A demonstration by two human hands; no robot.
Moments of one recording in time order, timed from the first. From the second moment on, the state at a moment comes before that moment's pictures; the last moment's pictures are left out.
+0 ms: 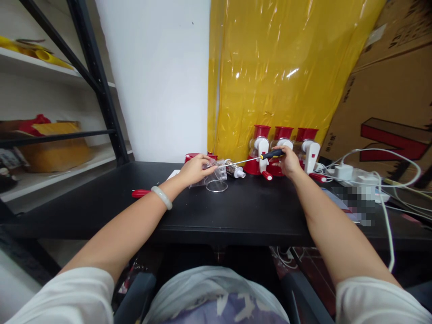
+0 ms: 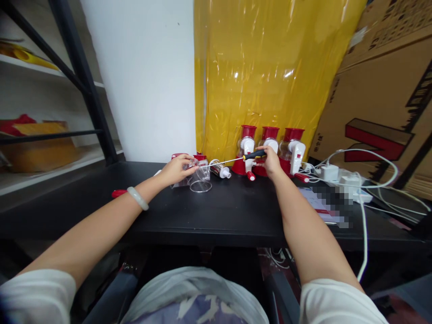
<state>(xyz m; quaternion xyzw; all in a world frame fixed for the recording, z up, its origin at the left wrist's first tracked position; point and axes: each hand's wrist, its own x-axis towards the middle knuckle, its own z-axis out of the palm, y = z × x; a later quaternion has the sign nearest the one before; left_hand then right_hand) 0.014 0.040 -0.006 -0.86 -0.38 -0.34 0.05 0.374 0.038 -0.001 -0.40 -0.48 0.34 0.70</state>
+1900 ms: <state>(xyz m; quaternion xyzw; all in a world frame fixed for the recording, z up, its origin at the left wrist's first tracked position) 0.013 0.042 -0.006 -0.86 -0.38 -0.34 0.06 0.379 0.044 -0.006 -0.40 -0.50 0.29 0.71</state>
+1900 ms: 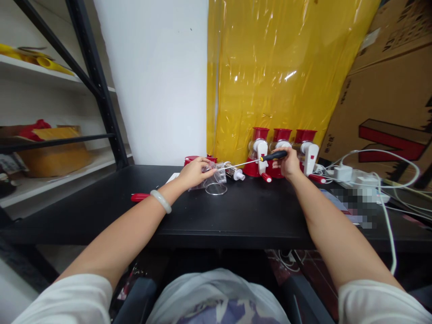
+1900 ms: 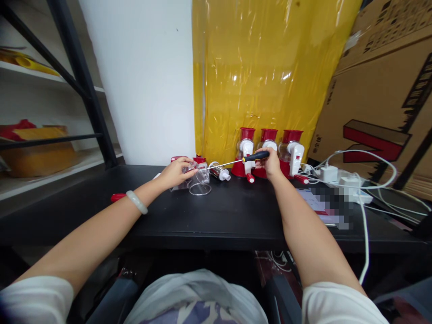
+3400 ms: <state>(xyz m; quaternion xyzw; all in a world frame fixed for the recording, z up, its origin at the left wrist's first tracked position) 0.014 0.037 -0.003 -0.86 -0.38 -0.33 0.06 0.379 0.045 -0.008 -0.43 -0.53 0.23 0.70</state>
